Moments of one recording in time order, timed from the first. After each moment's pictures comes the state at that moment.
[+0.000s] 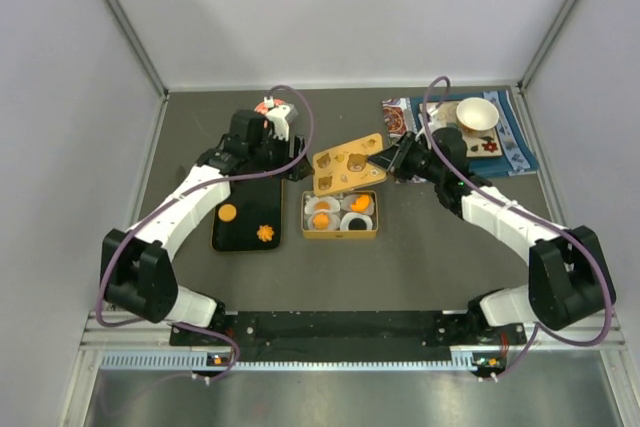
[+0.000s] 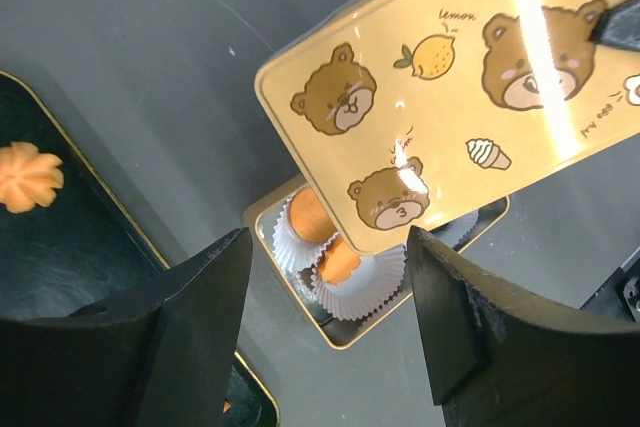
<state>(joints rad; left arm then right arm) -0.37 1.42 1.14 -0.38 0.38 -0.17 0.38 1.36 0.80 0.21 -0.39 0.84</state>
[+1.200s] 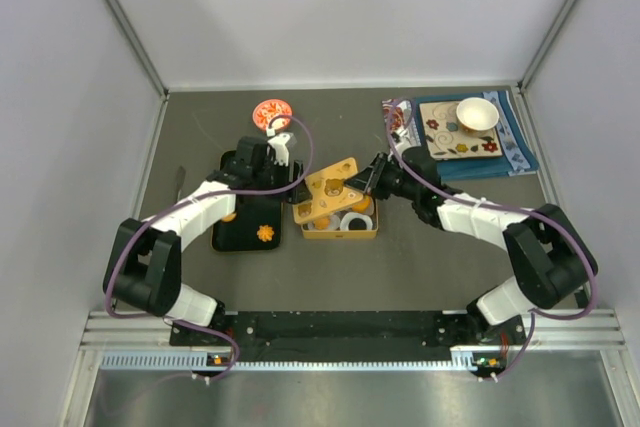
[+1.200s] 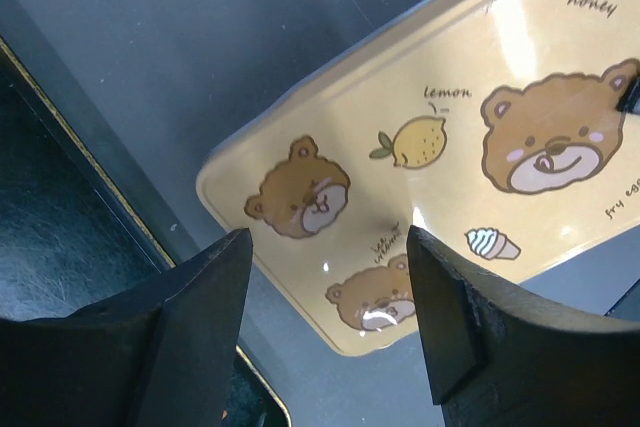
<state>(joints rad) -0.36 1.46 0.89 -0.18 0.41 -0.21 0.54 1.50 0.73 0.40 -0.35 0.91</state>
